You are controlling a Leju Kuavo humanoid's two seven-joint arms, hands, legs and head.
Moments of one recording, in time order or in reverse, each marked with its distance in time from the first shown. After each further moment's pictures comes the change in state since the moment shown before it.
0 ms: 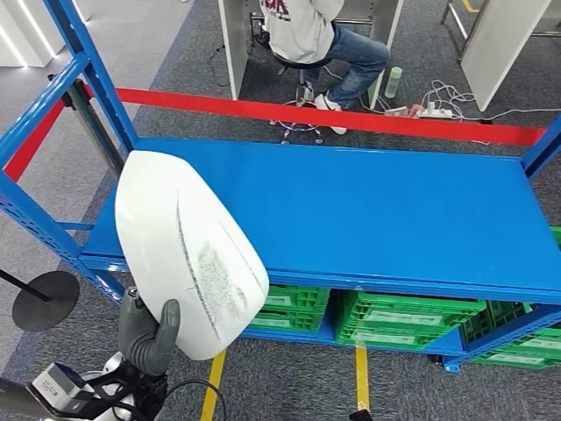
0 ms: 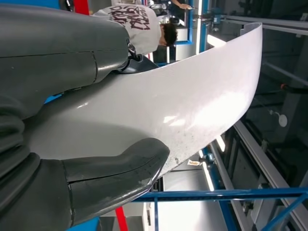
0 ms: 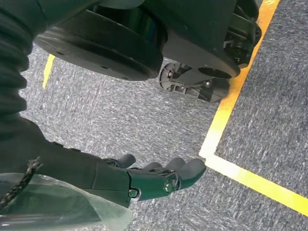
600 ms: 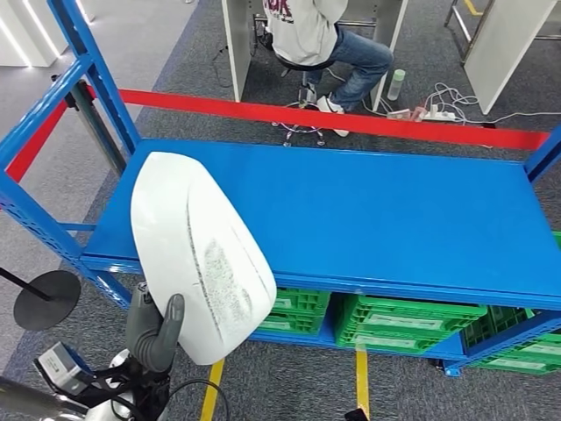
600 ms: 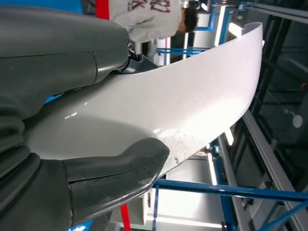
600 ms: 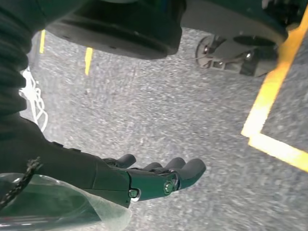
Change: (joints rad) left arm 0.011 -0.018 0.008 0.003 0.062 -0.068 0.090; right arm -0.025 0.004 0.014 0.000 0.092 -0.140 0.306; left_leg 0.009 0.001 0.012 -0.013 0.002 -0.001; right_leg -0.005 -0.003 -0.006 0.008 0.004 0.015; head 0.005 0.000
